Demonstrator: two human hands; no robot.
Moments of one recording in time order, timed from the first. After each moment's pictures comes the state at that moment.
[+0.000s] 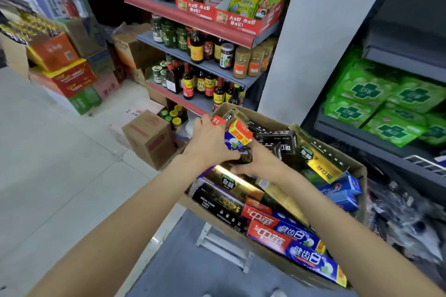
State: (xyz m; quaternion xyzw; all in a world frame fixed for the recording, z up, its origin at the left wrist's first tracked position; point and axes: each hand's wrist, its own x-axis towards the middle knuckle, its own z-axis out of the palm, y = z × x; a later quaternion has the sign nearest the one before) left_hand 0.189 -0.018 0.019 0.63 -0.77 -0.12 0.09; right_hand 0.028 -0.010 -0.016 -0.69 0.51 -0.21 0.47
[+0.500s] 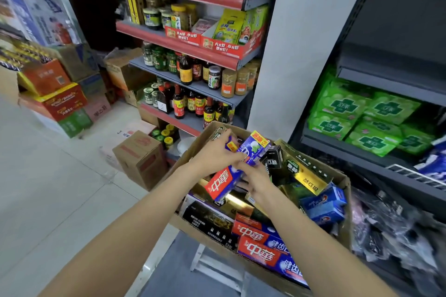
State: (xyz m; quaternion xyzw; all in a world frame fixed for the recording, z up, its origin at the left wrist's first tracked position) left_hand 0.164 -0.032 0.020 0.55 -0.67 -0.46 0.19; right_hand 0.037 -0.004 -0.032 -0.28 0.57 -0.46 0.62
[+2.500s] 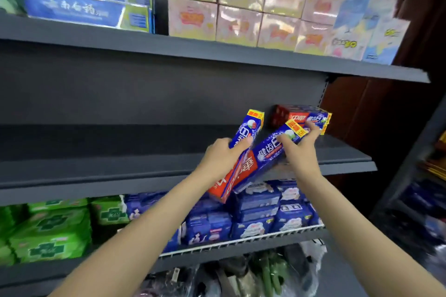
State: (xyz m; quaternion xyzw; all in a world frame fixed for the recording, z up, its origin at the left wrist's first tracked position) left_hand -0.729 0.046 0.164 0.27 -0.79 -0.50 0.23; right_hand -0.863 0.157 0.165 -0.24 0.69 -0.68 0.08
